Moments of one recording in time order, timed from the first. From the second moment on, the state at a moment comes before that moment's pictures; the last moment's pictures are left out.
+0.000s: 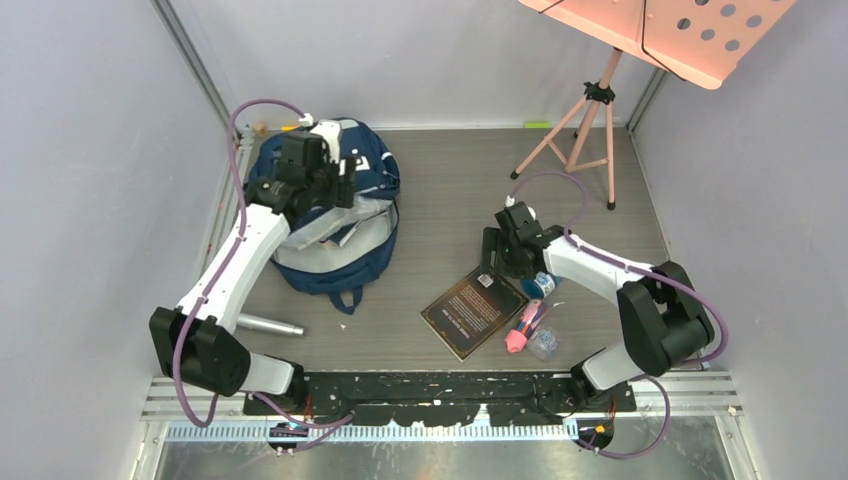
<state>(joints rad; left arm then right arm) -0.27 1.39 1.35 -0.64 -0.09 -0.07 0.49 1.47 0.85 -0.42 0.07 0.57</state>
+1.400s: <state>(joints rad) -0.89 0.95 0.34 -0.24 0.01 -1.08 0.75 1.51 0.85 -0.52 0.01 0.73</state>
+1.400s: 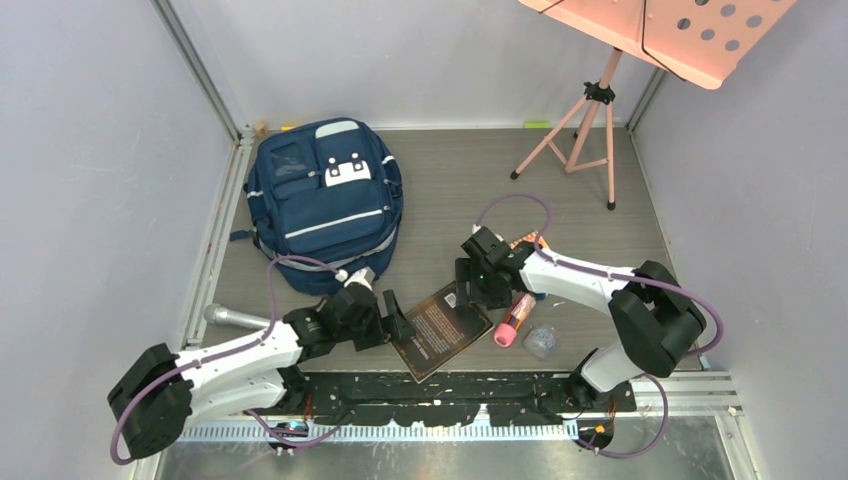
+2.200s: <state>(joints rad) -0.68 1.24 0.44 0.01 0.00 -0.93 0.64 1.43 0.67 -0.35 -0.30 0.85</state>
